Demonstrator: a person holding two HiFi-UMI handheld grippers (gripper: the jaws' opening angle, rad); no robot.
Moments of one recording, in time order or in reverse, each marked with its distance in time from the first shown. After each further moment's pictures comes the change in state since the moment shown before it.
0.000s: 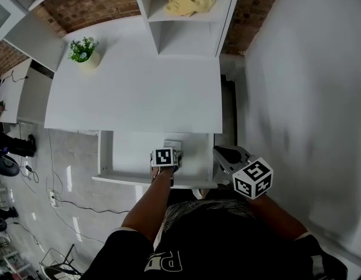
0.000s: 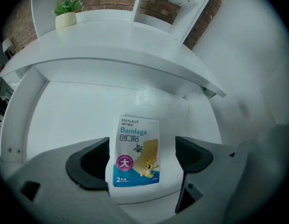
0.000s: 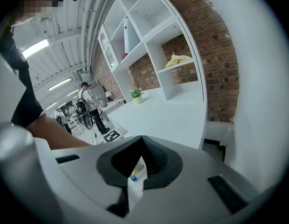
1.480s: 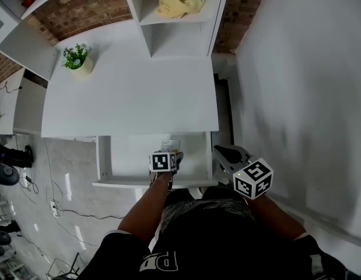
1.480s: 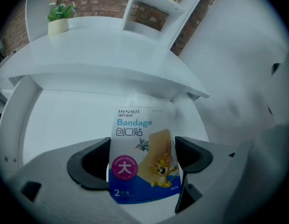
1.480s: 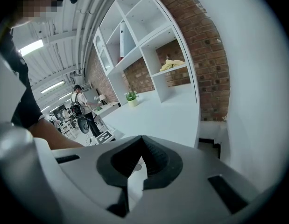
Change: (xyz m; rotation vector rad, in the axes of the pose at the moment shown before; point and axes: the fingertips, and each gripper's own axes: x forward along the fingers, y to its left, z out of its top) left arm -0.022 -0.017 0.004 0.079 -0.050 -0.093; right arm -0.013 0.007 0.003 0.042 -0.041 -0.078
